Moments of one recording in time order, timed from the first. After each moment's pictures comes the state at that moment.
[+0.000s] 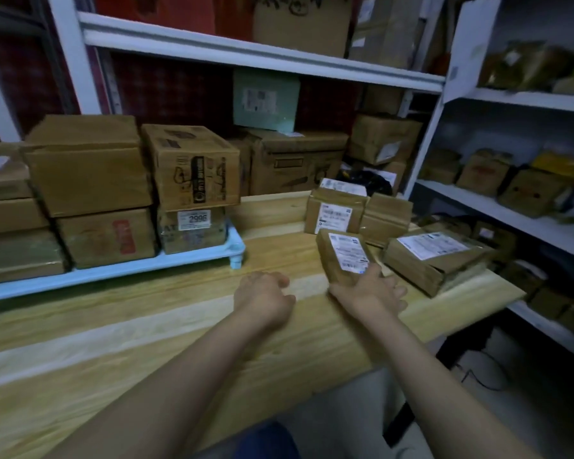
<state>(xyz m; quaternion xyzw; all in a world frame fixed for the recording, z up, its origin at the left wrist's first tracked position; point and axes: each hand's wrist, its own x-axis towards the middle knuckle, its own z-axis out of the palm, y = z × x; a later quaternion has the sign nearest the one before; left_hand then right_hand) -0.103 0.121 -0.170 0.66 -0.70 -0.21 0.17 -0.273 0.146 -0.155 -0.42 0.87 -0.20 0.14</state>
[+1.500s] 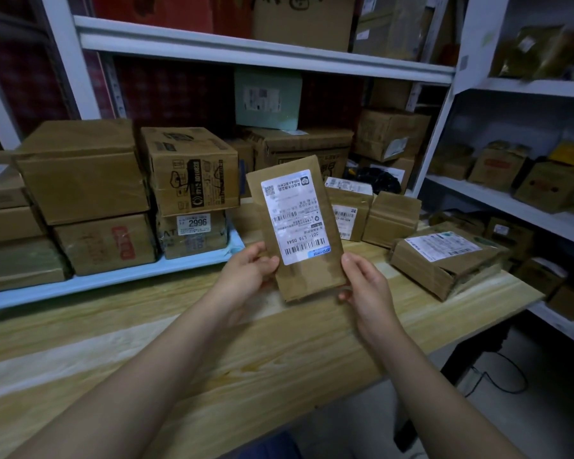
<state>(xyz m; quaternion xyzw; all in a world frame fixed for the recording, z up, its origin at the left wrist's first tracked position) -0.080 0.127 -0.130 0.44 -0.49 -0.59 0.47 -0.271 0.137 -0.176 -0.39 0.51 -0.65 0.41</state>
